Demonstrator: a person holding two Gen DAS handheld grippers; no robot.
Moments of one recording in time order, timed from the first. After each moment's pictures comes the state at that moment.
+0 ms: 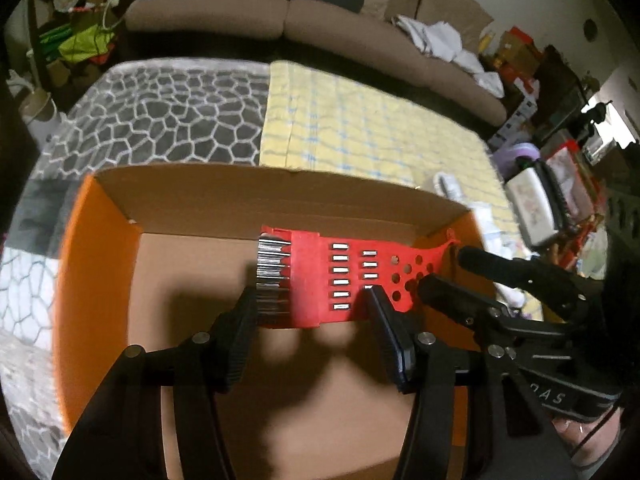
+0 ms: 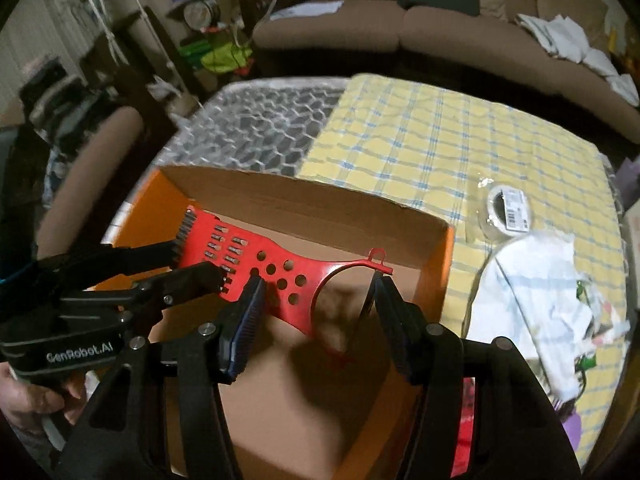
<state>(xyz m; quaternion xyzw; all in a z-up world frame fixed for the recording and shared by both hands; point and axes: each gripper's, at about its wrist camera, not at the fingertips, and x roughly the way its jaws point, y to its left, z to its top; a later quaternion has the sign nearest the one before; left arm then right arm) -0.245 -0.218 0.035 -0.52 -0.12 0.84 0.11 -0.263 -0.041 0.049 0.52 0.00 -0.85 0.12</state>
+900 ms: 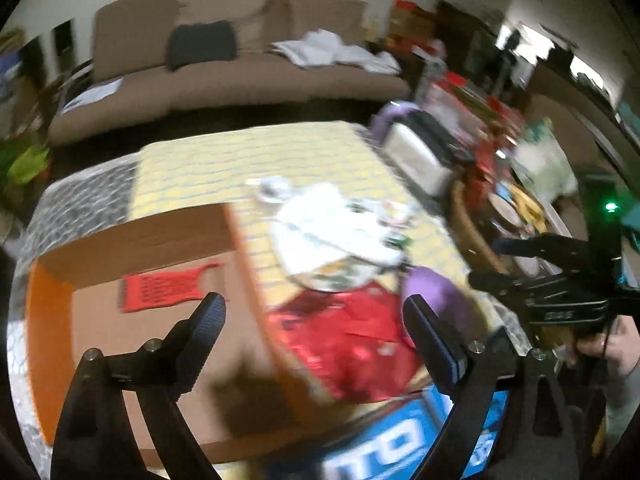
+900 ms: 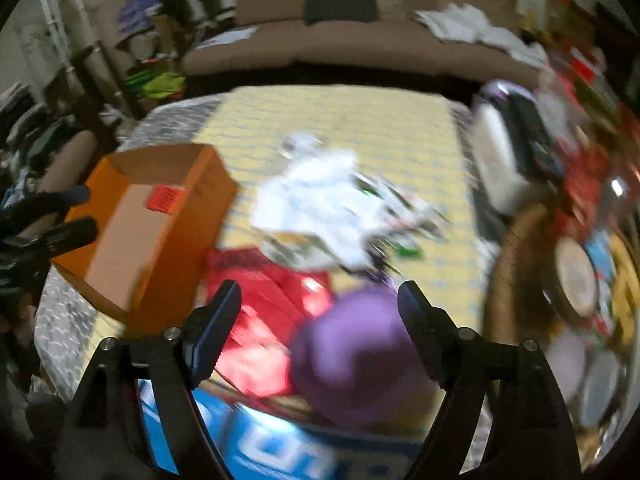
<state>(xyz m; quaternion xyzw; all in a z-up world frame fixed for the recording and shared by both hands) -0.124 -0.033 0.128 -0.43 0.02 0.88 0.23 -0.078 0.191 0.101 0.50 -0.04 -0.87 0.01</state>
